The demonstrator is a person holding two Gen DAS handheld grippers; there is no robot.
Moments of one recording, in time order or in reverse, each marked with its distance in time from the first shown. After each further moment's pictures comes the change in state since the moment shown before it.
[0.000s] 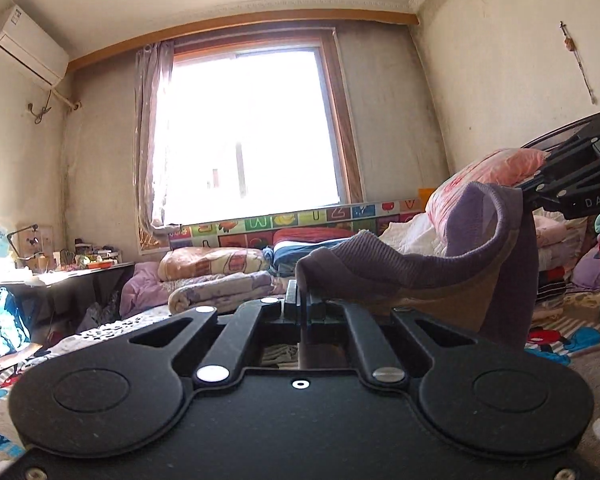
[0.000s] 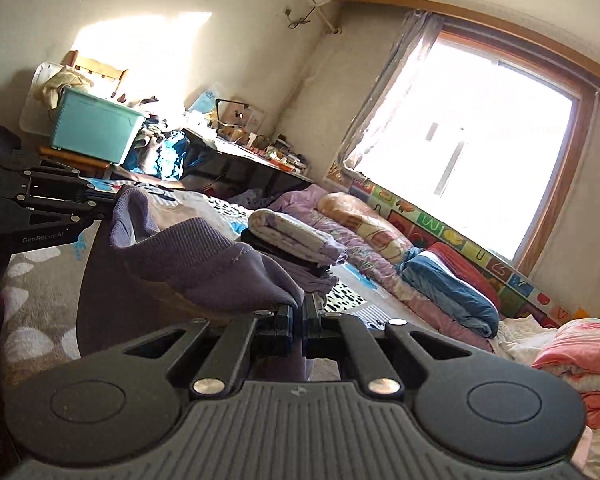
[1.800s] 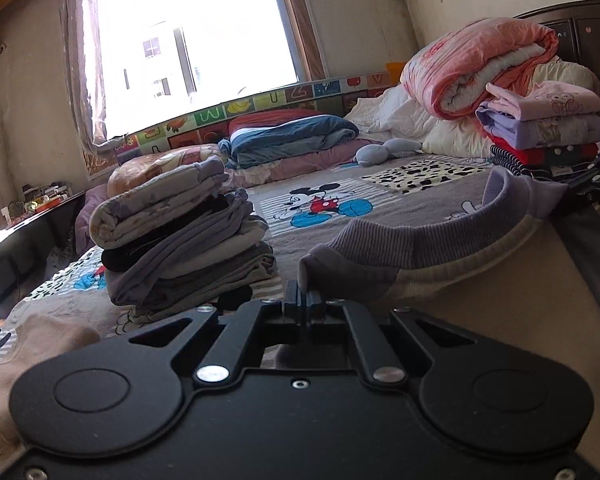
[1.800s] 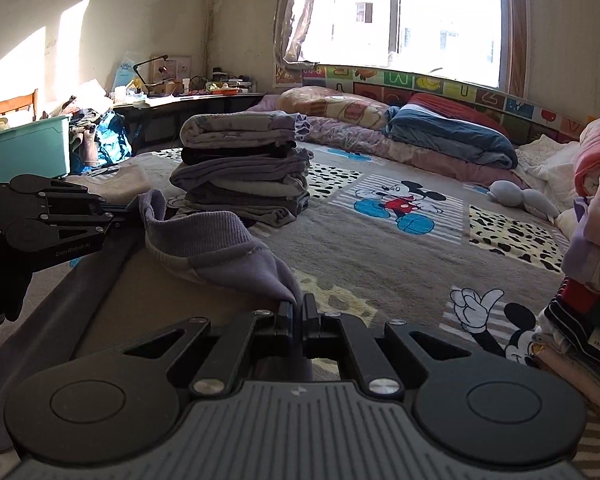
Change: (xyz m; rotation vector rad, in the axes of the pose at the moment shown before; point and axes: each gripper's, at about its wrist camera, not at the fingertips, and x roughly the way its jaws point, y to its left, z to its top) left arm 0.194 -0.002 -0.085 0.116 0.386 -0.122; right arm 0.157 -0.051 -0.133 0.445 0.263 0.028
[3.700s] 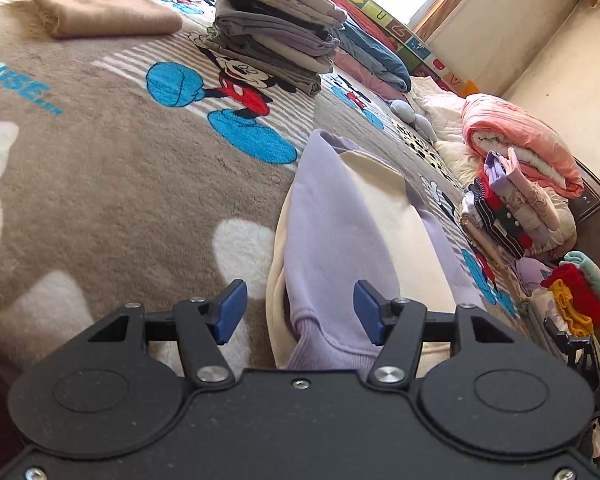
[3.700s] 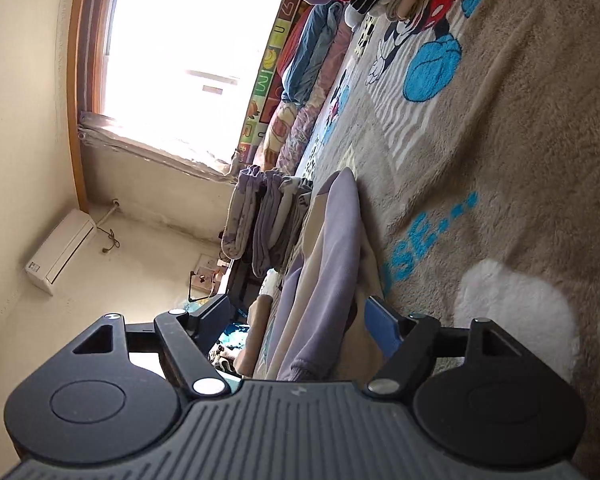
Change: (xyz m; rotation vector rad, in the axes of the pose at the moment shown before) left arm -0.181 0.045 -0.122 -0.820 0.333 -0.182; right arm -0.127 -0.016 -0.225 1.232 -0.228 0.373
